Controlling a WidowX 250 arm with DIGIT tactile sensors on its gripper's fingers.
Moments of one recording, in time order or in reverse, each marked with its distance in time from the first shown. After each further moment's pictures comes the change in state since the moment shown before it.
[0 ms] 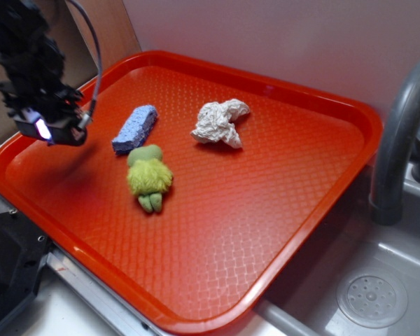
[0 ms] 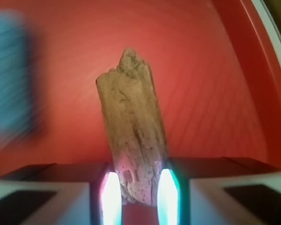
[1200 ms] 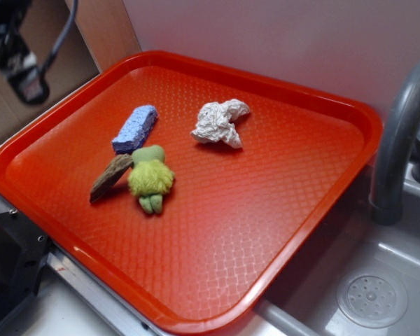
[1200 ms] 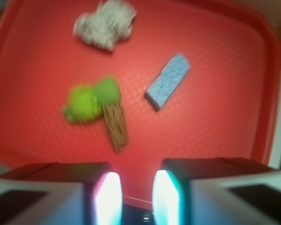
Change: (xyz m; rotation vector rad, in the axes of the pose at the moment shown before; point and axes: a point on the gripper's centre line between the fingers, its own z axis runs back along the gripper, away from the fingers) arm -0.016 -0.027 0.059 -0.048 -0.069 -0.659
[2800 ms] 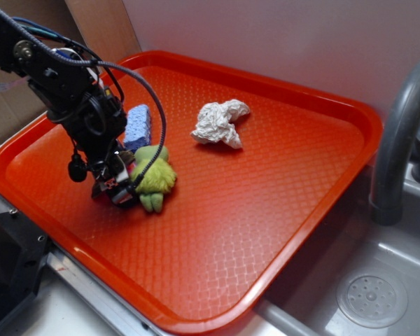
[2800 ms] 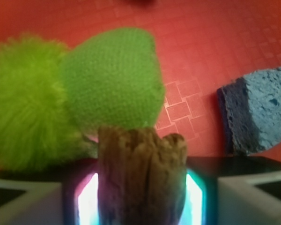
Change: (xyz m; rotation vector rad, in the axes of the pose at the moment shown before) arm 0.029 -0.023 -0.124 -0.053 -0.116 -0.113
